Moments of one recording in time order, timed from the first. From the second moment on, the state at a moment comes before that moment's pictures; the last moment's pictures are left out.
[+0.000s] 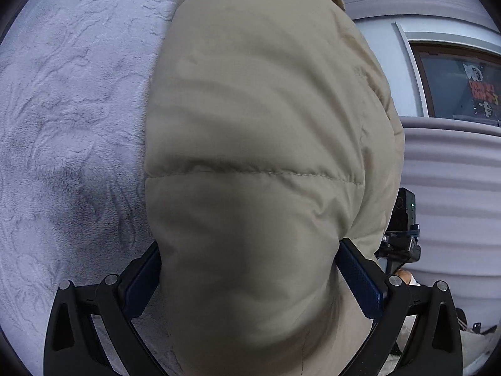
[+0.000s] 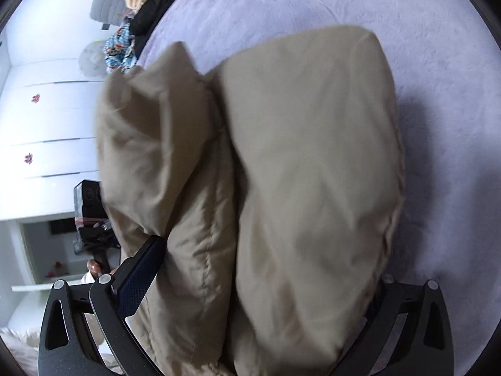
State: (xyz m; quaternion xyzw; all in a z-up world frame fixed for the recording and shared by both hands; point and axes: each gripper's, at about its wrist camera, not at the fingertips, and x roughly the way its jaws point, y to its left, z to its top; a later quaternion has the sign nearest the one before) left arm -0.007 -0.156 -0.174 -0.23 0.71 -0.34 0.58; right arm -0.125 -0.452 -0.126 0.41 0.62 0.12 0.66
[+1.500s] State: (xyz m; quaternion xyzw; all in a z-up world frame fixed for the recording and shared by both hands) left arm 0.112 0.131 -0.108 -0.18 0.61 -0.25 0.73; right arm 0.018 -0.165 -0.108 0.40 0.56 0.19 0.70
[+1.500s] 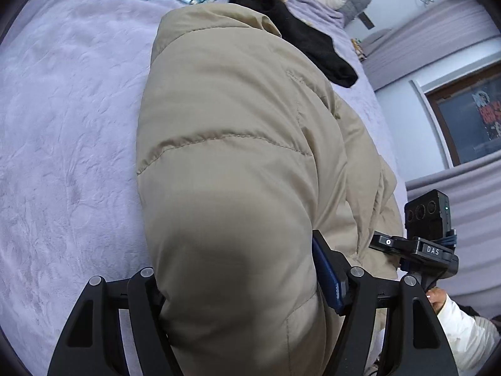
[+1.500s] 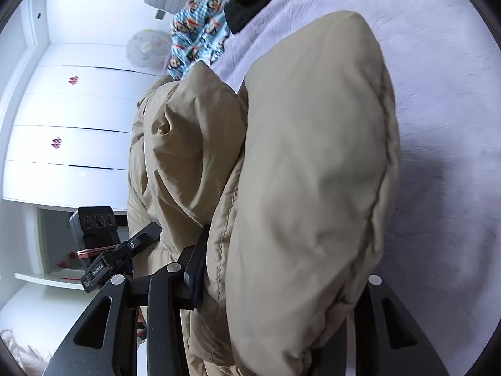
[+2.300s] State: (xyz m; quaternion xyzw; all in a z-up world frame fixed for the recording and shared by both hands) left arm 0.038 0.132 -0.094 -0.02 0.58 -0.18 0.80; right arm -0.023 -0.089 -0.048 0.22 0.58 0.09 0.78
